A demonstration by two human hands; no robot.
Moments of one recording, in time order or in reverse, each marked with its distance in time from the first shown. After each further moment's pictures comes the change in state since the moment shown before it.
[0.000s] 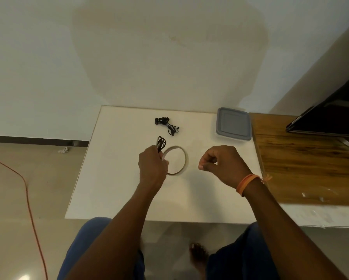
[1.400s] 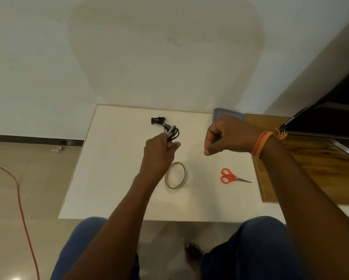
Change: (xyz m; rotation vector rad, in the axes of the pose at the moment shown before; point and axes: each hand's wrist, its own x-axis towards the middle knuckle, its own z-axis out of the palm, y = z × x) left_hand -0.003 0.038 -0.007 0.130 -0.014 0.362; right_hand 0.032 -0.040 -0.079 -0.113 -0.303 -0.082
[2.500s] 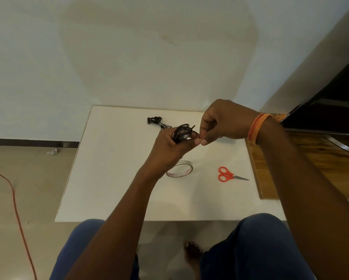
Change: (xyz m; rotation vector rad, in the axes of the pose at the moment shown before) left_hand -0.006 0.040 -0.016 -0.656 -0.279 0.093; right_hand 0.002 -0.030 -0.022 -0.113 -0.008 -0.020
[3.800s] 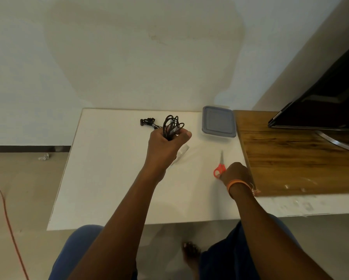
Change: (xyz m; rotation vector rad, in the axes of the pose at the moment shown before) left_hand 0.005 0.004 0.015 -0.165 0.206 -0.219; right_hand -0.012 0.134 0.167 0.196 0.411 0.967
